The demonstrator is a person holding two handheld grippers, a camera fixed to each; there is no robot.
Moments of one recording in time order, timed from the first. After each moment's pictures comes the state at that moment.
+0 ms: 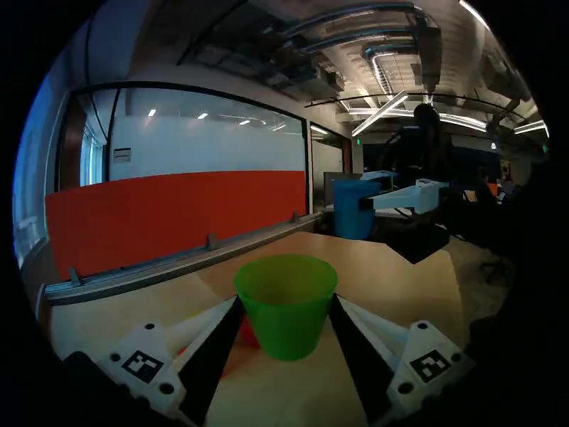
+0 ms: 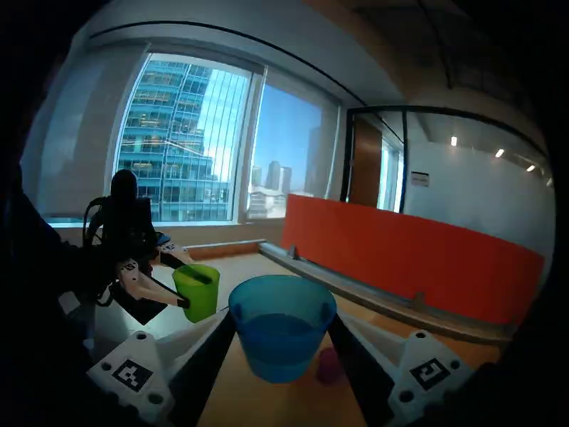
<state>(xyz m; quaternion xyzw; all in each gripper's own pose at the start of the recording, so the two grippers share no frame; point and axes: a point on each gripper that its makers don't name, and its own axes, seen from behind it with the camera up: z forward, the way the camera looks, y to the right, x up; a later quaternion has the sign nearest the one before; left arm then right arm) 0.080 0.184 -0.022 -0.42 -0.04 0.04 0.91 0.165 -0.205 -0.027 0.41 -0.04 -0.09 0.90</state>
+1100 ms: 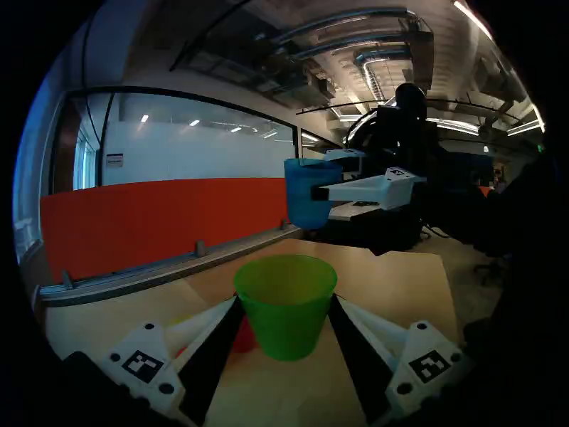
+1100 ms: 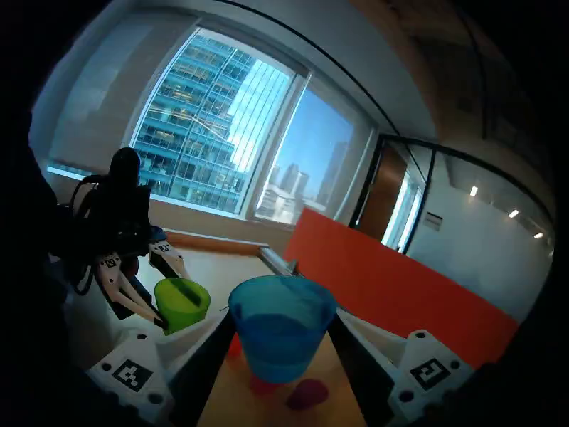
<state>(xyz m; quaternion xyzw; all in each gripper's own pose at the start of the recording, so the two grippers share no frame) 0.082 0.202 -0.038 -0.44 -0.02 0.04 0.90 0.196 -0.242 0.002 0.43 0.01 -0.20 0.88</state>
